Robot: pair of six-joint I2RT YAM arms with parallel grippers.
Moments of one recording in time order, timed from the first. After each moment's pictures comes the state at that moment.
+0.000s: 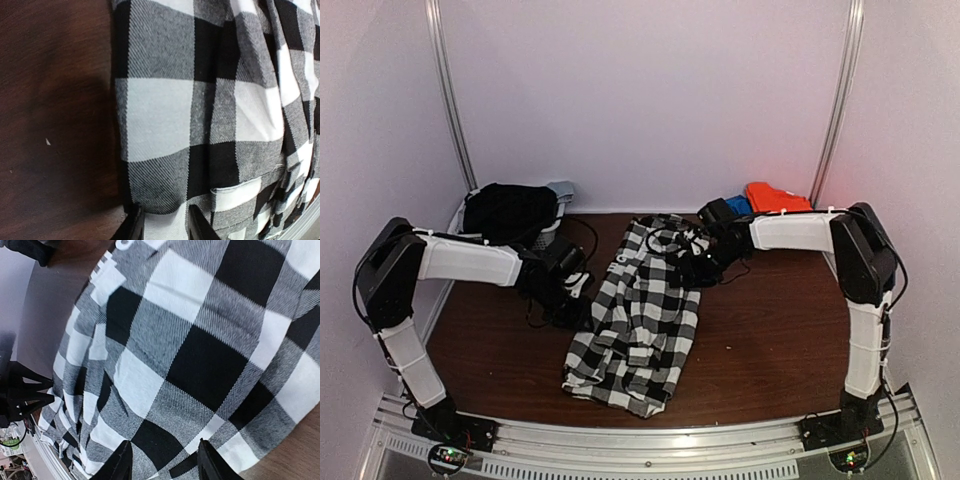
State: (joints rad) left arm -0.69 1.76 1.05 -0.50 0.20 -0.44; right arm 0.54 2.03 1.50 -0.49 -0.45 0.34
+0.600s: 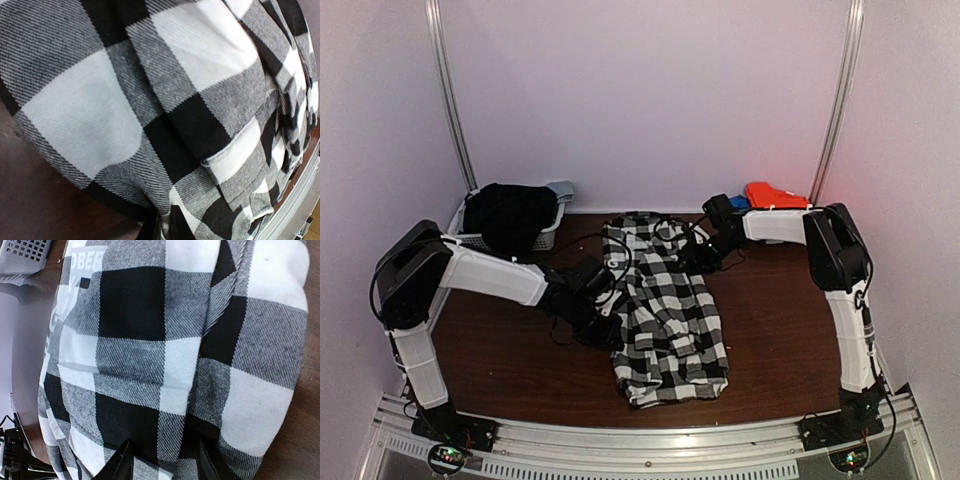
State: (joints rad) left arm -0.84 1.86 1.06 -0.33 0.33 -0.52; right arm 0.44 2.30 1.75 -0.50 -0.49 0.30
